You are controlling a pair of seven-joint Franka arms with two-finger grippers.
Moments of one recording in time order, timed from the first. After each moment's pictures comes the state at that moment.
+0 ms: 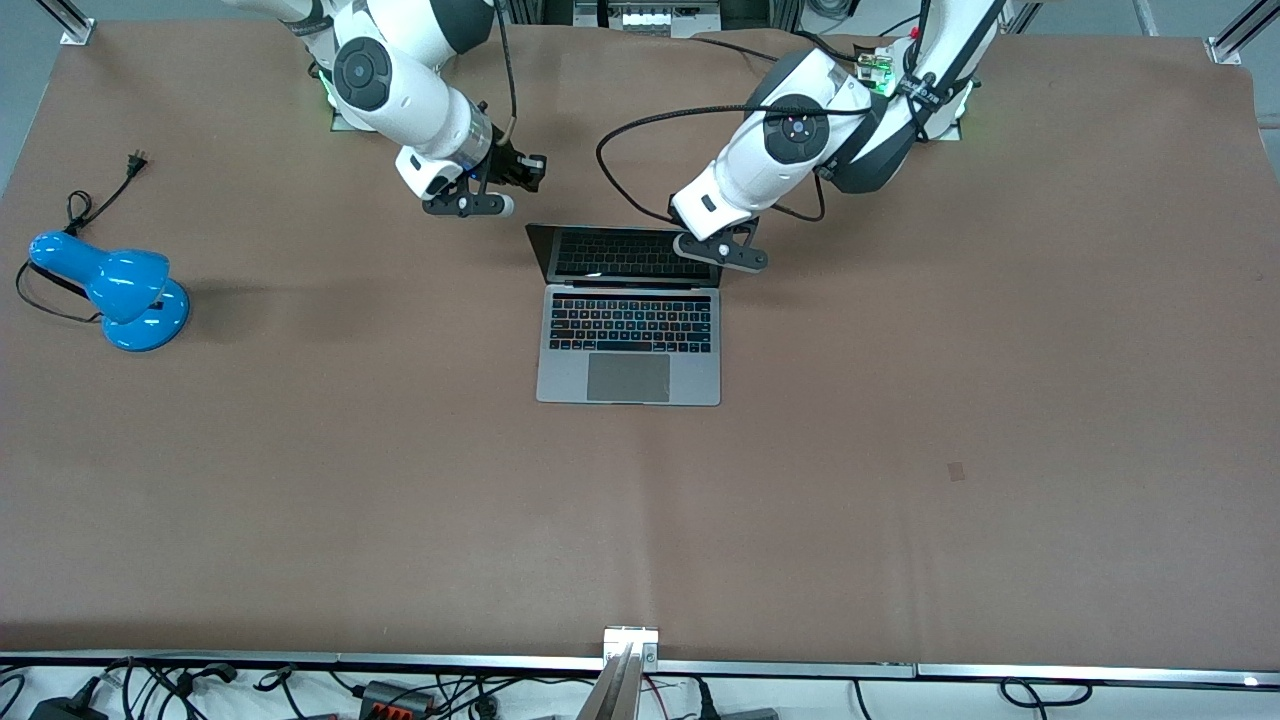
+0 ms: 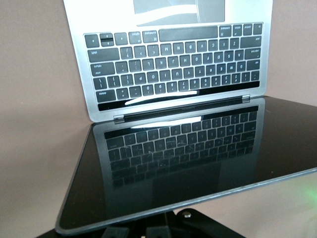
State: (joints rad) left arm -0.20 0.24 -0.56 -2.09 -0.28 2.28 -0.46; right arm 0.68 -0.10 0.00 -2.41 0.50 2.27 0.47
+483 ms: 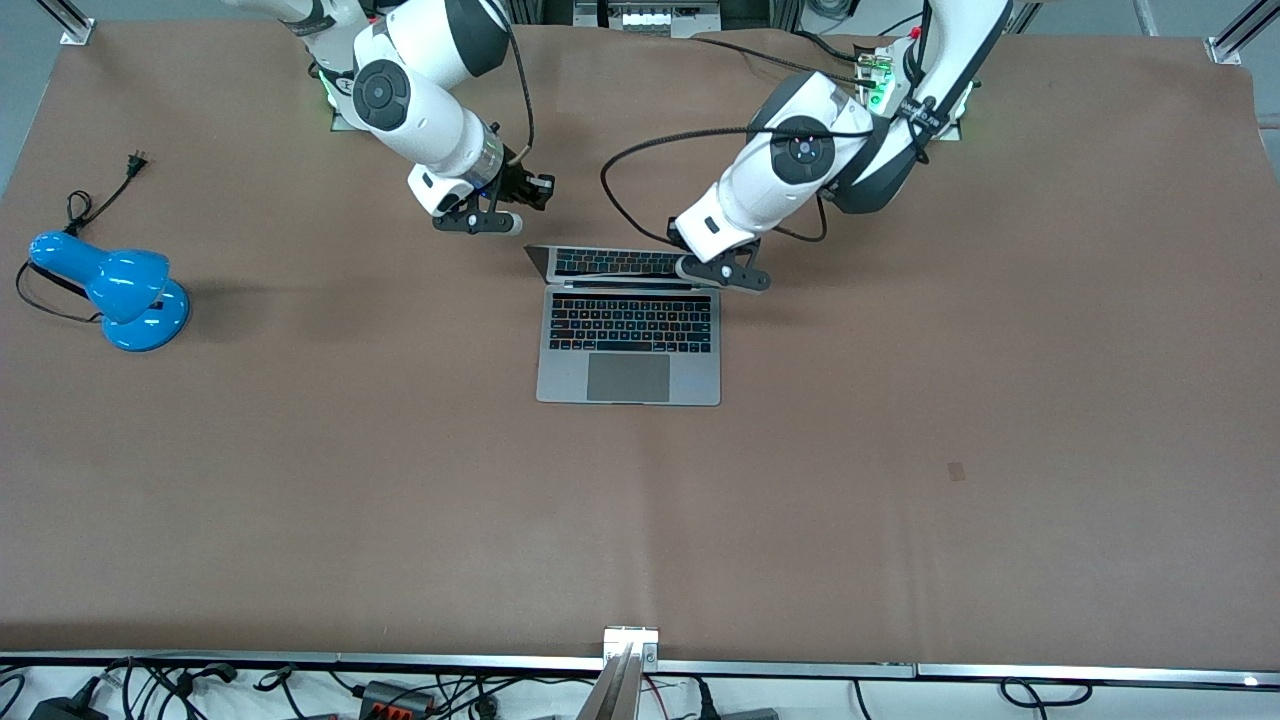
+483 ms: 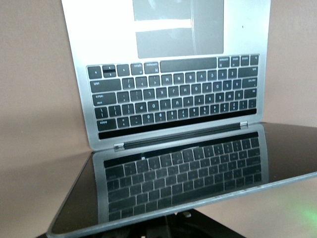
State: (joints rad) left arm -0.20 0.30 -0.54 -2.05 -0.25 2.36 -0.46; right arm 0.69 -0.02 0.00 -2.39 0.50 2.33 0.47
